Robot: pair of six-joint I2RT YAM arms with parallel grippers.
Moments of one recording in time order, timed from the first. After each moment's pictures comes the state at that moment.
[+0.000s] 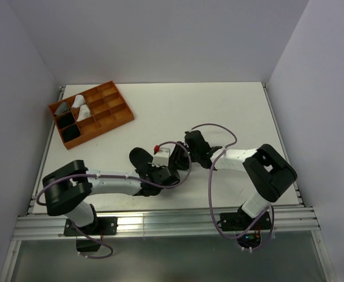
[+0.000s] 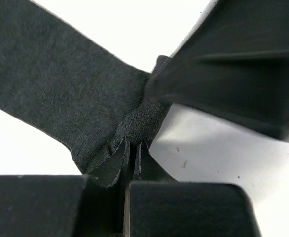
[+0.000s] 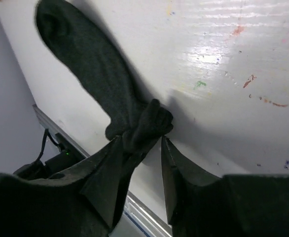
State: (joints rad) left arm -1.22 1.61 0.81 -0.27 -0.71 -0.86; right arm 0.67 1.62 0.71 0.11 -0.33 1.02
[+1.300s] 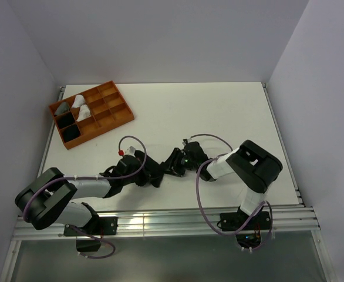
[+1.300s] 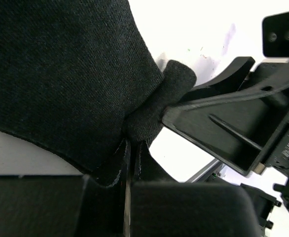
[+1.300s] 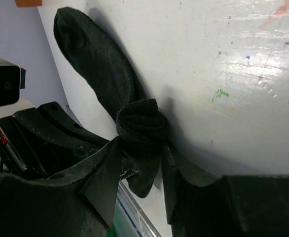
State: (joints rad) left arm -0.75 1.37 0.31 0.40 0.08 -1.28; right arm 0.73 1.75 0.54 0.61 -0.32 1.20
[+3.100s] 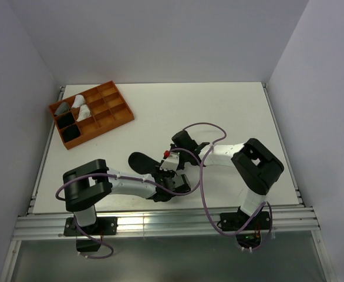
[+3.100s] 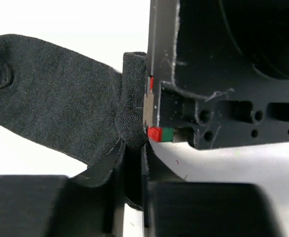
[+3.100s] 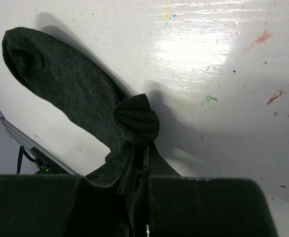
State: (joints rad) left arm -1.29 1.76 0.92 -0.36 -0.90 -0.89; right arm 0.76 1.73 0.86 -0.04 -0.21 1.01
